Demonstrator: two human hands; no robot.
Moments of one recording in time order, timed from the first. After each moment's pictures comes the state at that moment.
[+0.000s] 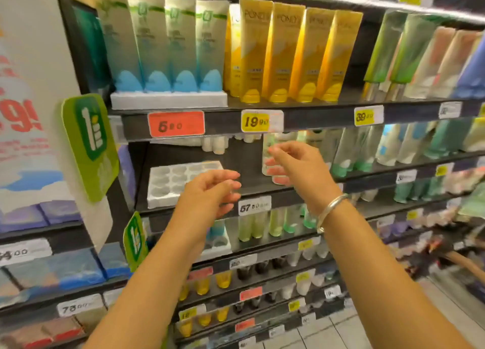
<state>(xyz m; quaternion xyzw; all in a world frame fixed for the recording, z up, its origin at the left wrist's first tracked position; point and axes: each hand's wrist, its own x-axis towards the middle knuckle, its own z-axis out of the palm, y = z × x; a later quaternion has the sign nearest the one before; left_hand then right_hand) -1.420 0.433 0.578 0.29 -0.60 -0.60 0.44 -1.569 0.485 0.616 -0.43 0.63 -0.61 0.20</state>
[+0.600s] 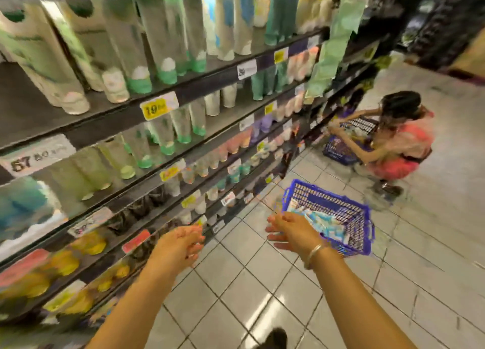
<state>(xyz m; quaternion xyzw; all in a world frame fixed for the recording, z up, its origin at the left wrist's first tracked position) -1.494 0.573 0.345 0.41 -0.55 -0.73 0.01 -1.618 0.765 0.361 0.03 0.76 -0.55 0.34</state>
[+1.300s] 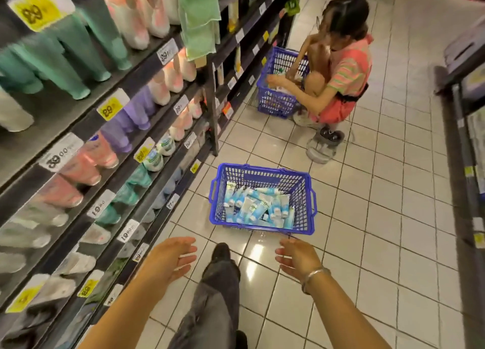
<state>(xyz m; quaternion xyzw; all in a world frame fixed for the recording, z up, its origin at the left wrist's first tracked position) -1.788 0.797 0.250 0.41 -0.60 -0.66 -0.21 -1.819 1.053 0.235 0.40 0.62 -0.62 0.27</state>
